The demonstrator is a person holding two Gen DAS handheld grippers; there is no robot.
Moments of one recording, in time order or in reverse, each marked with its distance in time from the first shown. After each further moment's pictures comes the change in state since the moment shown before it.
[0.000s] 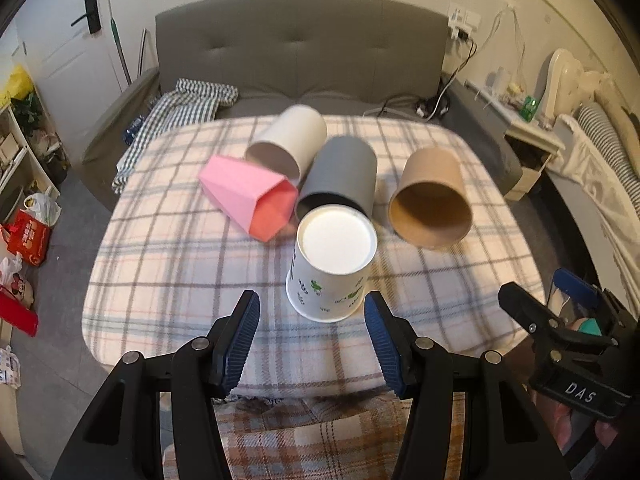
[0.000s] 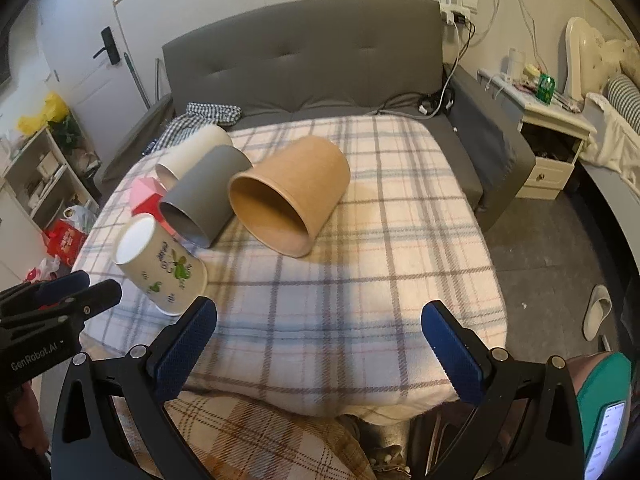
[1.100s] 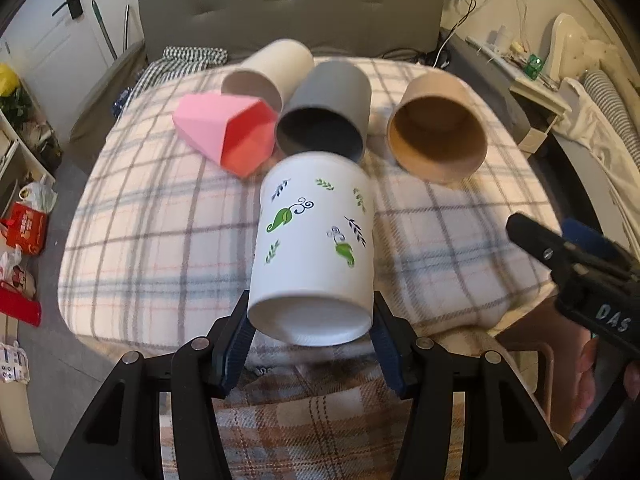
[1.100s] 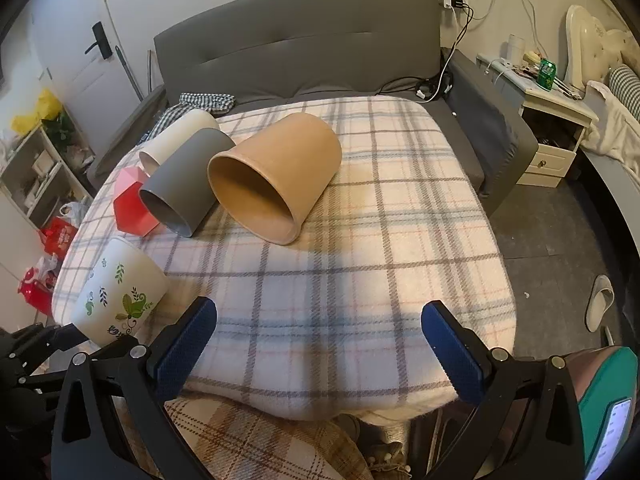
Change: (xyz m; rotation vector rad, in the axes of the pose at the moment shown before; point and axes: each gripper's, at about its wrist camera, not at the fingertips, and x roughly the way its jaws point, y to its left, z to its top) left arm 0.038 -0.014 -0.029 0.044 0.138 0.018; right arm 0.030 -0.014 -0.005 0.029 0.062 -0.001
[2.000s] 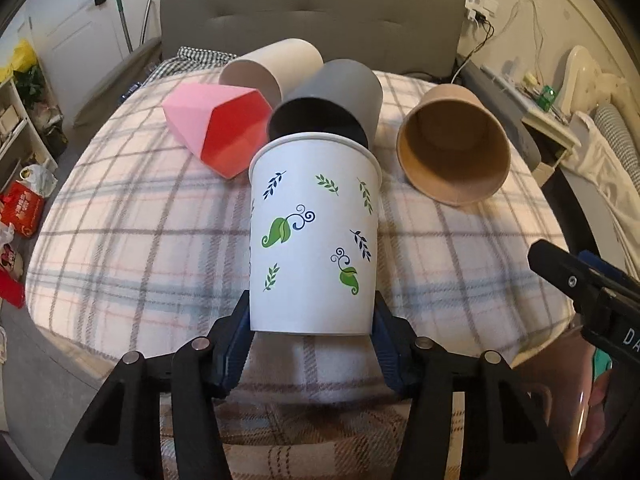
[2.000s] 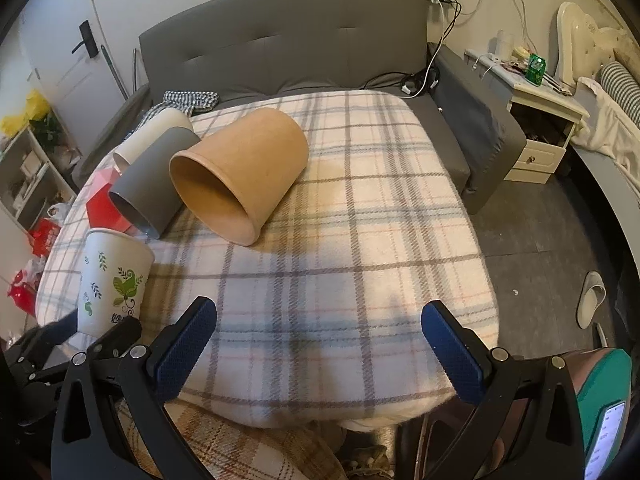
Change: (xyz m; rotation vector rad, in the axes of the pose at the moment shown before) left arm 0.034 -0.008 -0.004 -0.097 -0.074 -0.010; right arm 0.012 -0.016 0.002 0.004 0.015 -0.036
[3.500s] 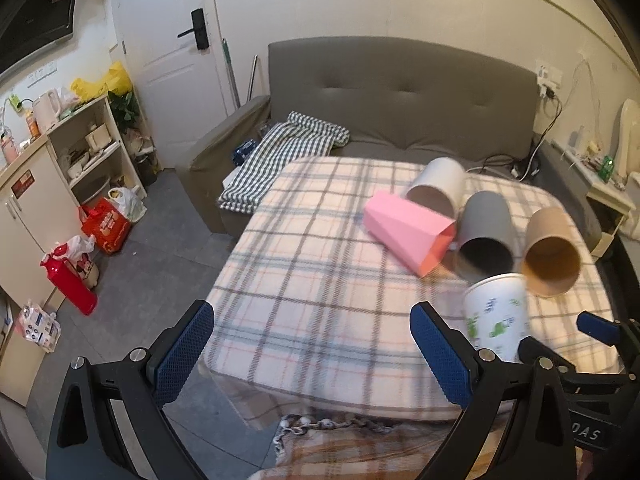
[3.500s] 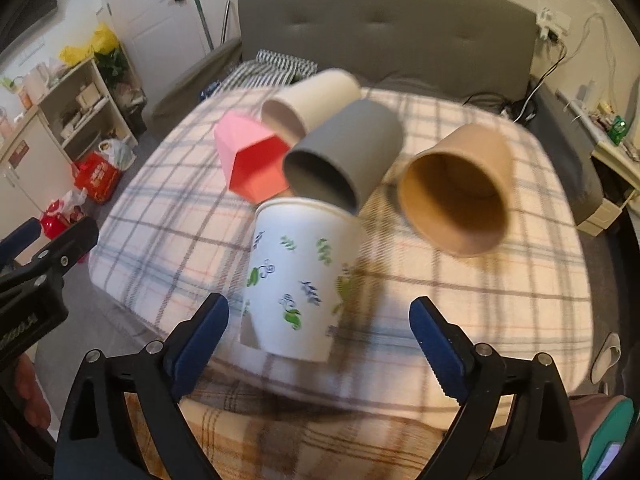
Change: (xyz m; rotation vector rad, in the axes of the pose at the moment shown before) left arm -0.091 0.108 0.013 -0.114 -0.255 0.265; right arm -0.010 0.139 -0.006 -0.227 0.018 0.125
